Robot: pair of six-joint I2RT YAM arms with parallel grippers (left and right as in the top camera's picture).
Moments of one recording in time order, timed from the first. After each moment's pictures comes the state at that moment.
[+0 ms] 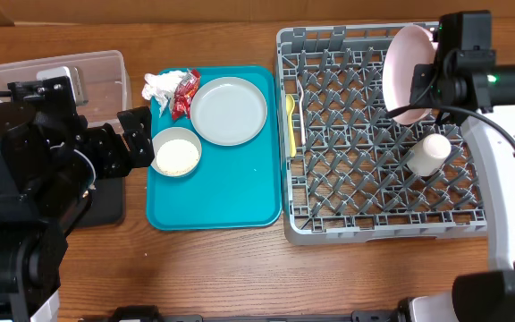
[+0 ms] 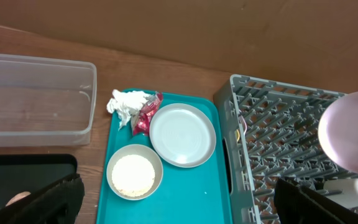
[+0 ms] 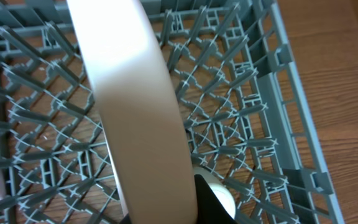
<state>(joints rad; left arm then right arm) 0.01 1.08 1.65 -1.13 0.17 -0.25 0.03 1.64 1.69 -1.06 0.26 0.10</state>
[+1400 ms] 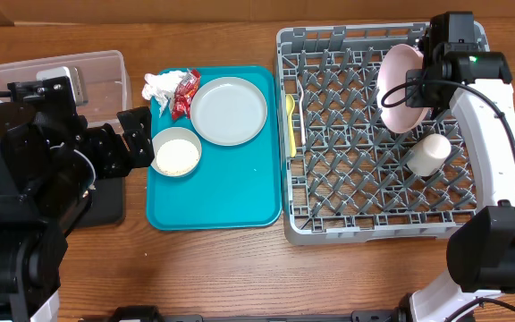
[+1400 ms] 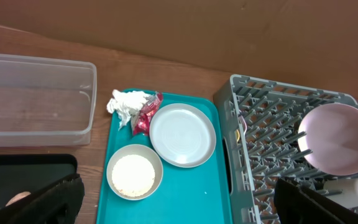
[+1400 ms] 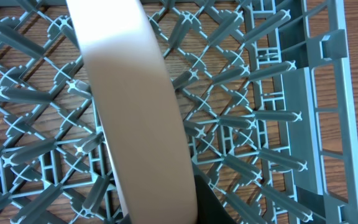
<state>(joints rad) 0.01 1.08 1.65 -1.13 0.17 -0.25 -0.03 1.82 1.69 -1.01 0.21 -0.02</state>
